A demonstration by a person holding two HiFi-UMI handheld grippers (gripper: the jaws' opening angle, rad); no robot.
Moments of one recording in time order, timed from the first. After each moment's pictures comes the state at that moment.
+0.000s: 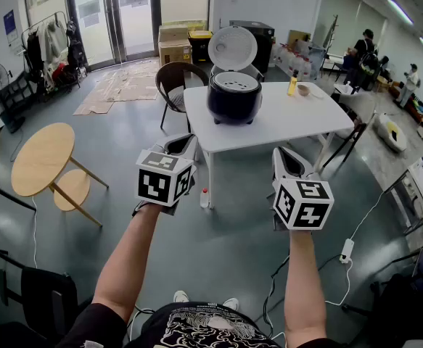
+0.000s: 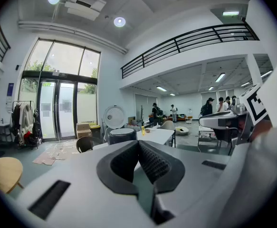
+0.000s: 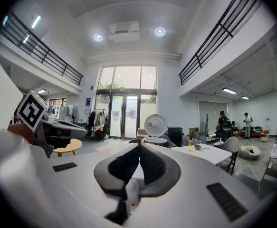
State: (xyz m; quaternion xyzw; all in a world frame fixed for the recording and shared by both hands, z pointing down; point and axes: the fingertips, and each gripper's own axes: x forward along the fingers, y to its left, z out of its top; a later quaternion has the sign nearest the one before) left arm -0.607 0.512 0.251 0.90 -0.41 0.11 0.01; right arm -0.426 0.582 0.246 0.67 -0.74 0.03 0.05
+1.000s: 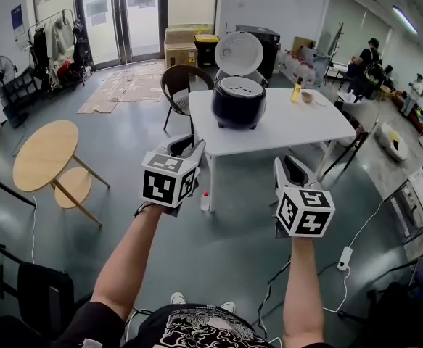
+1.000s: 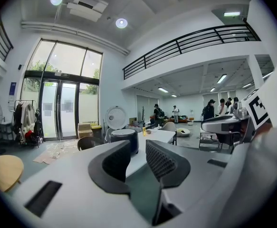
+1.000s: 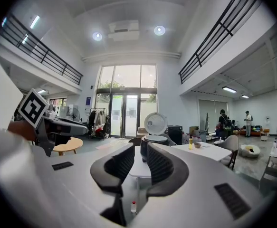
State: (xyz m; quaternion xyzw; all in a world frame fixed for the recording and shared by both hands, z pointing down) left arm -0.613 0.516 0.247 0.90 -0.42 0.11 0.02; right arm -0.427 0.591 0.253 0.67 -0.74 0.04 0.05
